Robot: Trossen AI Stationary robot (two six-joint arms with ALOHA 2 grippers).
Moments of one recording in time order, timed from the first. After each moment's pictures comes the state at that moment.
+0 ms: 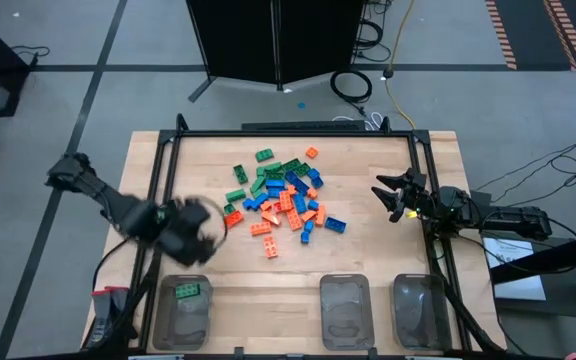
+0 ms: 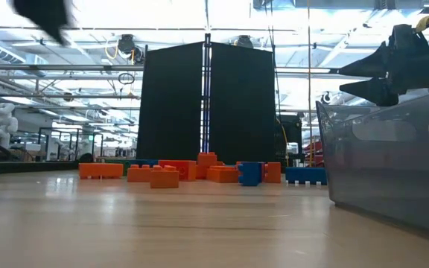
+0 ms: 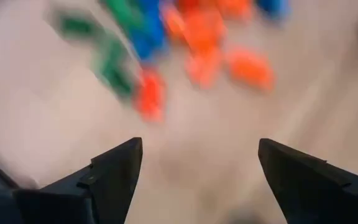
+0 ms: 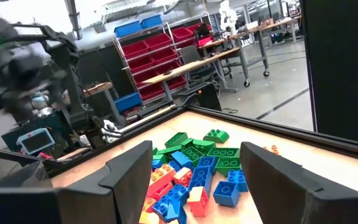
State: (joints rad) left arm -0.48 1.20 1.20 -1.30 -0.52 -1.12; right arm -0.07 0.03 0.01 0.07 0.39 0.35
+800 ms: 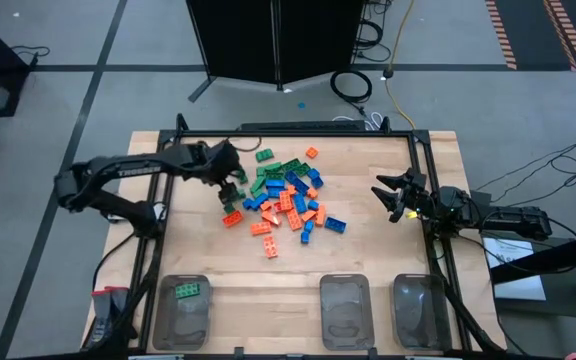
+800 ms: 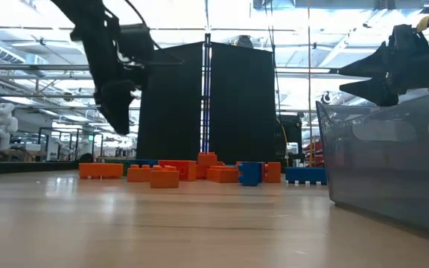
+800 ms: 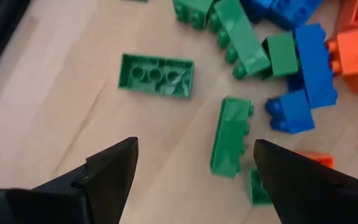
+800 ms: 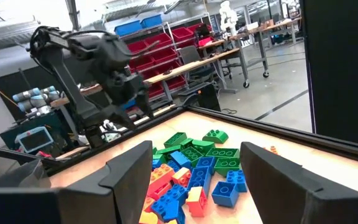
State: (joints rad) left arm 0.48 1.35 0.88 -0.73 -0.07 -0.04; right arm -0.07 0.03 0.01 0.07 0.39 0.34
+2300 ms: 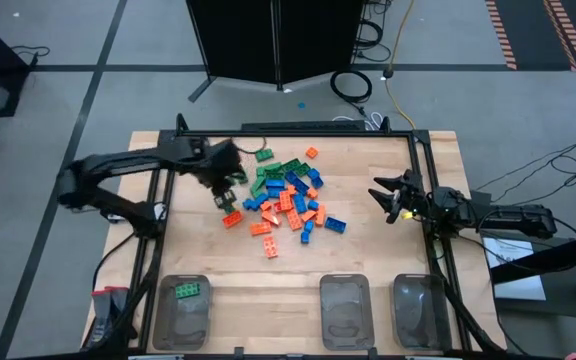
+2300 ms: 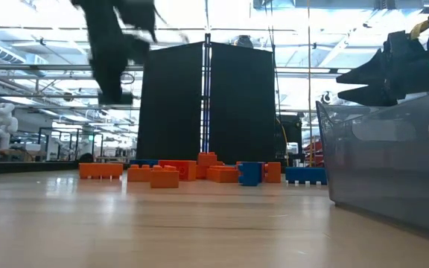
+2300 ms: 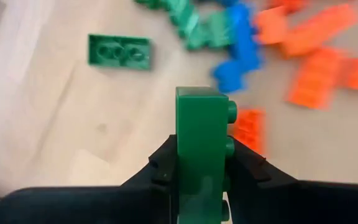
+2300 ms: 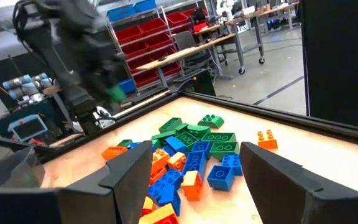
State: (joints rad) left arm 0.31 1.29 1.12 -1.11 -0.01 -0.19; right arm -0.07 0.10 0.01 0.07 0.39 0.38
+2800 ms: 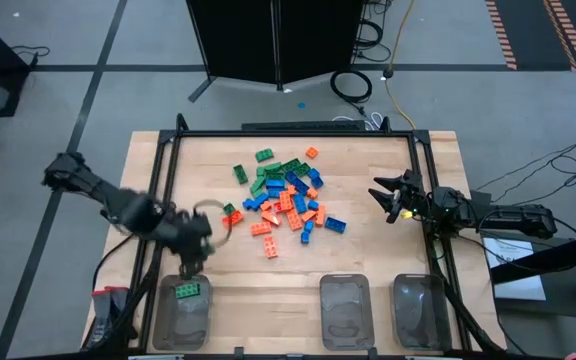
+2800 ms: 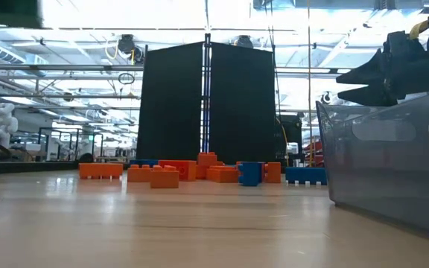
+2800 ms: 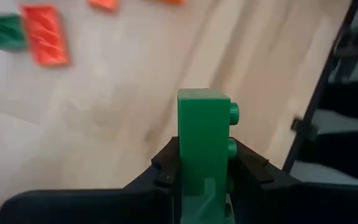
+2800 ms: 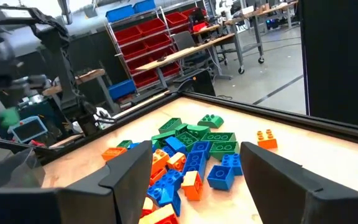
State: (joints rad) left arm -0.55 1.18 1.13 -1.14 -0.03 -0.97; right arm -0.07 0.10 0.01 0.07 0.40 0.38
